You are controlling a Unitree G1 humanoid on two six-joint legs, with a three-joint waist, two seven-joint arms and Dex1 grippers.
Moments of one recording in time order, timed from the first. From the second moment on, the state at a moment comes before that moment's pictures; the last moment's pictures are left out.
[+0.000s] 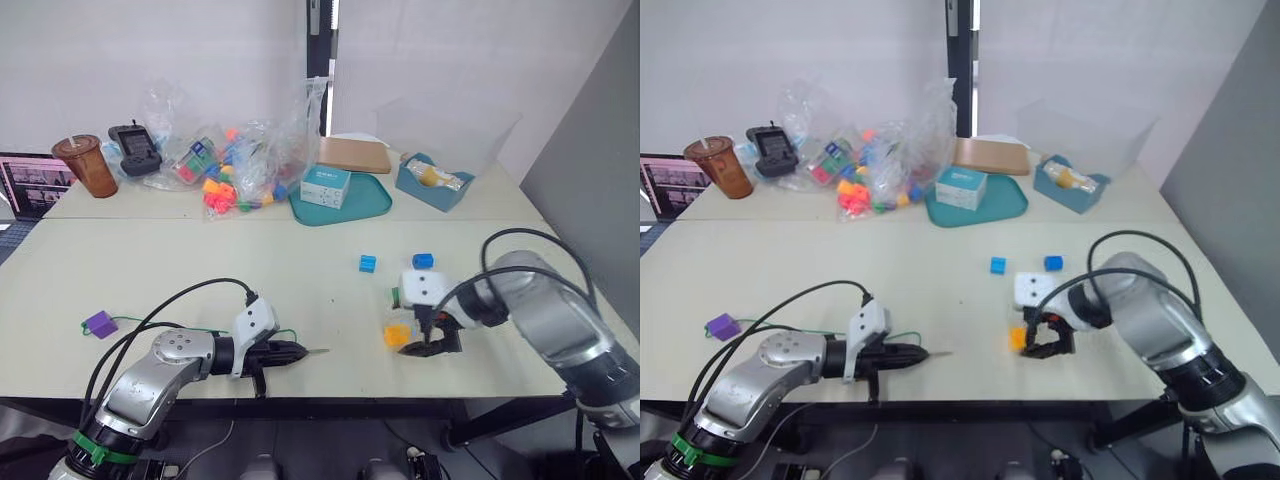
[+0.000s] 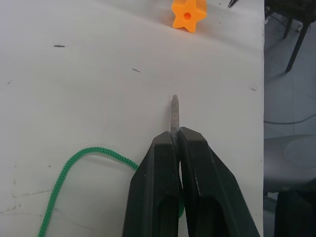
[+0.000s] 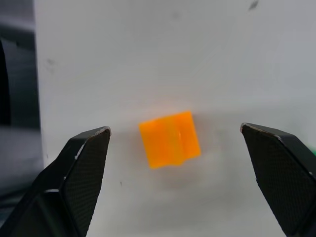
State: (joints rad) left arm -0.21 0.66 -0.18 -0.30 -0.39 0.57 -0.97; right arm -0.58 -0.84 0.25 -0.26 0.07 0.61 1.36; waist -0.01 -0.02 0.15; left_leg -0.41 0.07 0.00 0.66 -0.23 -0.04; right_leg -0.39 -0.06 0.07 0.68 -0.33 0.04
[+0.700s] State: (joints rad) left arm -0.21 0.68 -0.17 -0.30 -0.39 0.57 -0.99; right arm -0.43 -0.65 0.15 0.23 0.20 0.11 1.34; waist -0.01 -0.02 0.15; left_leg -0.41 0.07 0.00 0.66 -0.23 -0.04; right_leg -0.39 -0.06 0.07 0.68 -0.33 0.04
